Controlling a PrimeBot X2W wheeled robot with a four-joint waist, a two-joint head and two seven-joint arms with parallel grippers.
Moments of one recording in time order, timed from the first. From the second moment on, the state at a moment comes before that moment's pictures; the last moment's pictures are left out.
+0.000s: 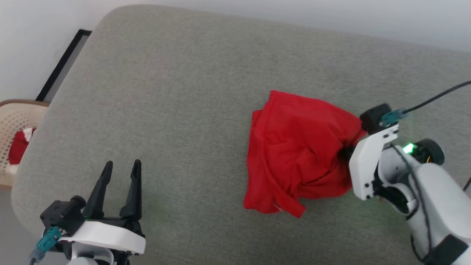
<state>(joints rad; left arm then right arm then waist) -0.05 0.25 -0.15 0.12 -0.51 -0.07 -0.26 -0.50 -0.33 0.37 0.37 0.48 0.13 0.60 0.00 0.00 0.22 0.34</state>
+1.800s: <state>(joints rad) -0.43 0.51 -0.40 0.16 -0.75 -0.13 0.33 -0.13 -0.16 -0.14 -0.17 0.43 0.13 0.28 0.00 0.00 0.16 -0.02</state>
